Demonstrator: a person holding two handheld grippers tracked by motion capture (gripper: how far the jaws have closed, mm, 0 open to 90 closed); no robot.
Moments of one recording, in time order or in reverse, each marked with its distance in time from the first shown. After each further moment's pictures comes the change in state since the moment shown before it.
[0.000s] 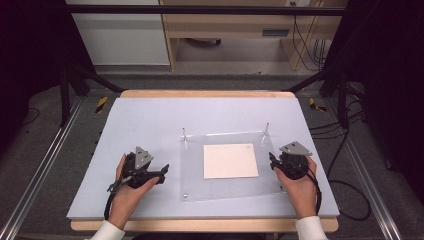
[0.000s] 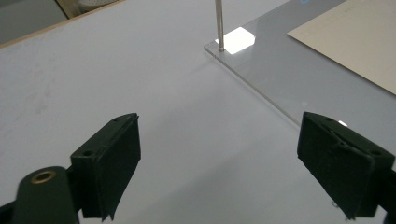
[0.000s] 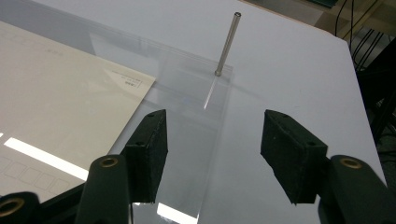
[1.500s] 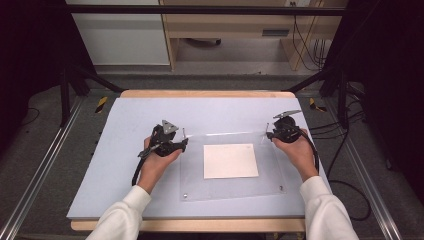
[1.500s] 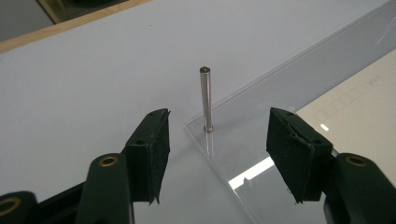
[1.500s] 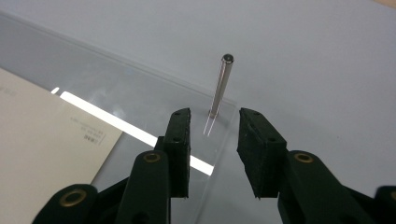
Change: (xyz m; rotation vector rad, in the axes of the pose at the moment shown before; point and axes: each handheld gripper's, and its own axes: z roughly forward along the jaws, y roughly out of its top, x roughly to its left) left arm -0.003 0.071 0.087 0.051 -0.046 -0.085; right arm -0.045 0.064 0.083 0.234 0.188 0.024
